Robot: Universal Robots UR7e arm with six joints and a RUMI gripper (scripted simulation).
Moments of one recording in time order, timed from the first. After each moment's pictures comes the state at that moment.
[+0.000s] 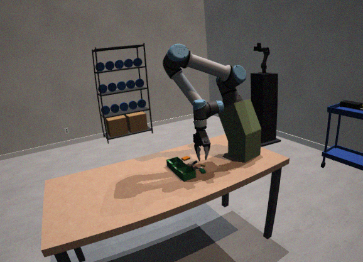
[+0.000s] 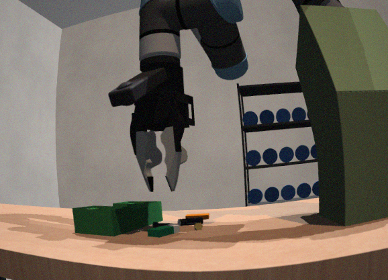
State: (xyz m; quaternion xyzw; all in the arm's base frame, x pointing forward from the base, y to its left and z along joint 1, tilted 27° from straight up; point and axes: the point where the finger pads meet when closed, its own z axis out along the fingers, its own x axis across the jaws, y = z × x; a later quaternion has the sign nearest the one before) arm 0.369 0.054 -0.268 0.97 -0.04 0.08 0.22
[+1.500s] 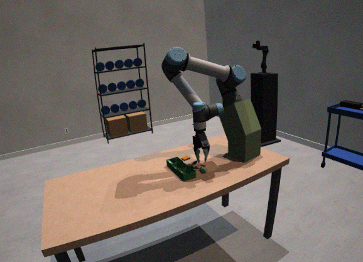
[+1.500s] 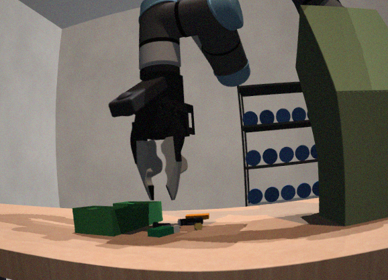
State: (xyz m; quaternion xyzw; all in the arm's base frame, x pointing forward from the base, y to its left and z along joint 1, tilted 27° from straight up) arm 0.373 0.044 -0.279 0.97 -0.04 0.08 0.22
